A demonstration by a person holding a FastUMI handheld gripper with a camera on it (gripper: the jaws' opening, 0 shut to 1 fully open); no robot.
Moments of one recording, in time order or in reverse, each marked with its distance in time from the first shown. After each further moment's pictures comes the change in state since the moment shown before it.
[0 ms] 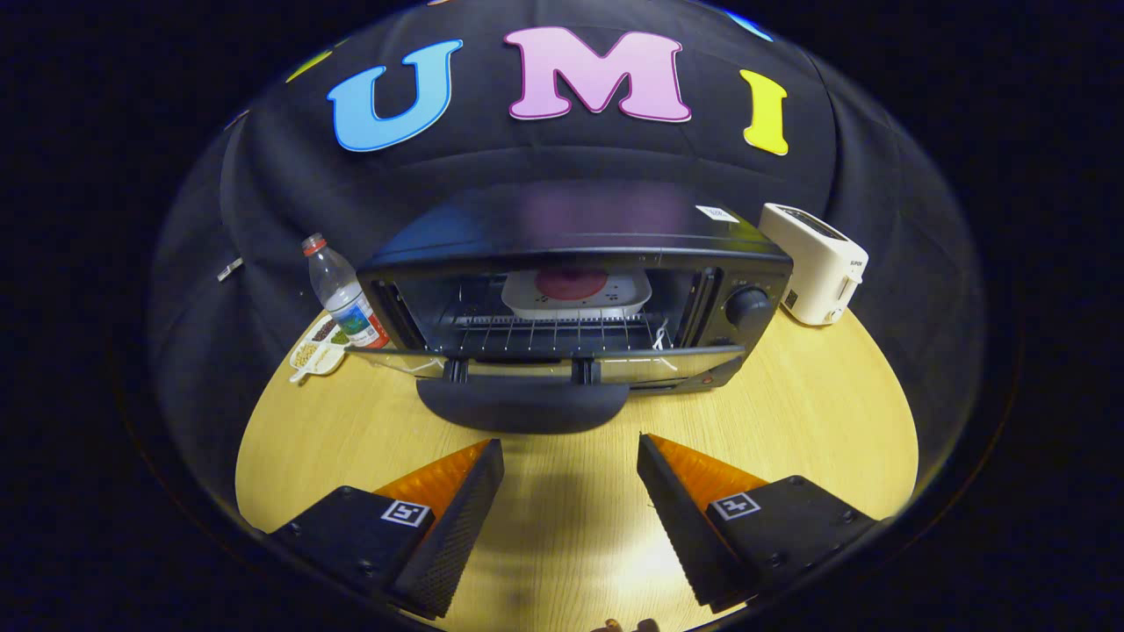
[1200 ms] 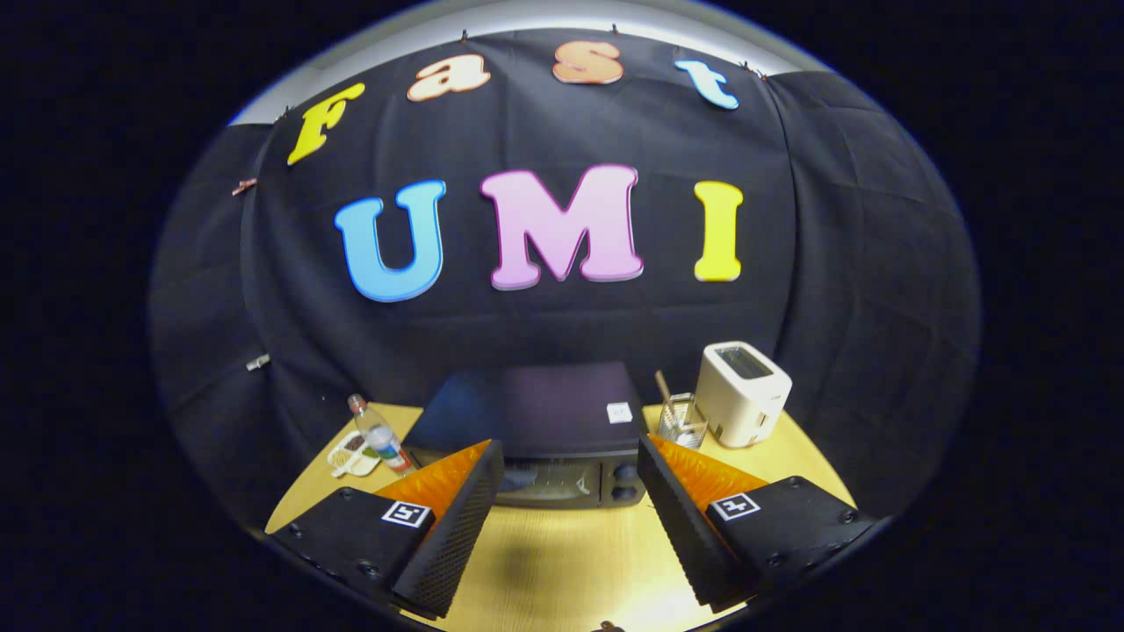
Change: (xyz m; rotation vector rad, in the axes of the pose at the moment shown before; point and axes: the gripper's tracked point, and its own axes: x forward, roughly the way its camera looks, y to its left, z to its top) arm -0.179 -0.074 0.193 0.033 -0.462 0.012
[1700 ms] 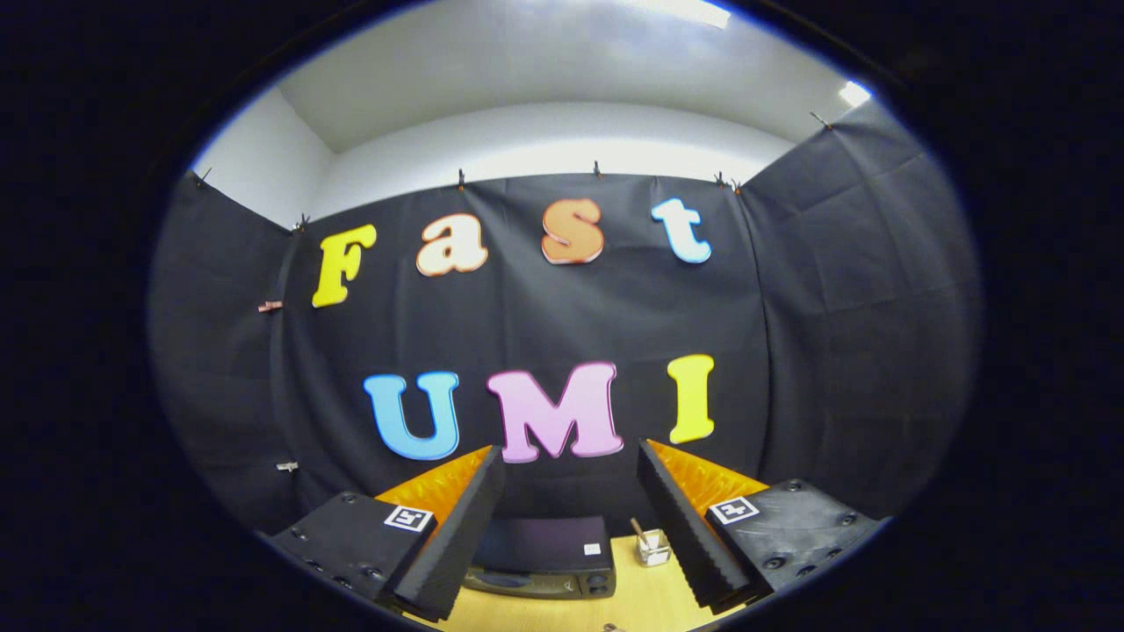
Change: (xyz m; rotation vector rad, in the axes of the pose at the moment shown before) arm -0.146 -0.030 0.212 0.035 -0.461 0.038
